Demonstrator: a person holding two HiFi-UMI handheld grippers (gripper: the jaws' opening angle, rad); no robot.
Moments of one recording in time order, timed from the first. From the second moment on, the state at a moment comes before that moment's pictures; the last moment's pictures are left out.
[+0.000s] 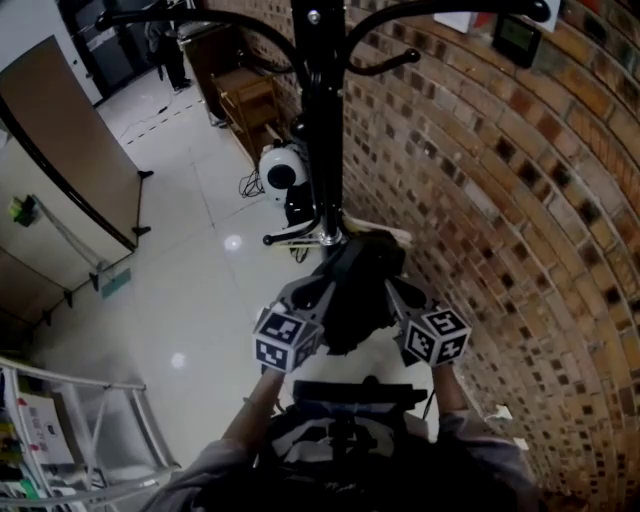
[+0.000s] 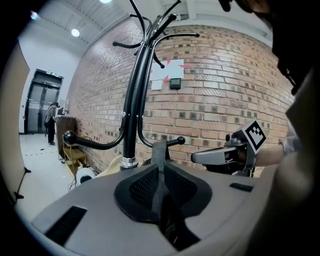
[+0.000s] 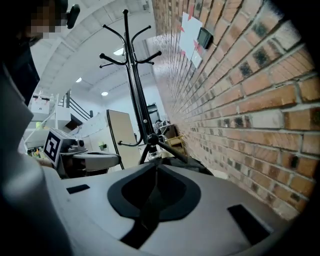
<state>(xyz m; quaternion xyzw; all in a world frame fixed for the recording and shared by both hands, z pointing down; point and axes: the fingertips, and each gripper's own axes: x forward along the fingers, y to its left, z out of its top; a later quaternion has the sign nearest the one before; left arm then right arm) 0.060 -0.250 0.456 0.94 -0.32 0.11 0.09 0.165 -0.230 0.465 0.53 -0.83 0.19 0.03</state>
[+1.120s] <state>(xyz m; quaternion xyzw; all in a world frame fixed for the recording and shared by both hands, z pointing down) 0.005 -0.193 0.476 0.96 -0.22 0.12 0.10 0.060 -0.160 0.462 0.61 -0.78 0.18 -0.03</state>
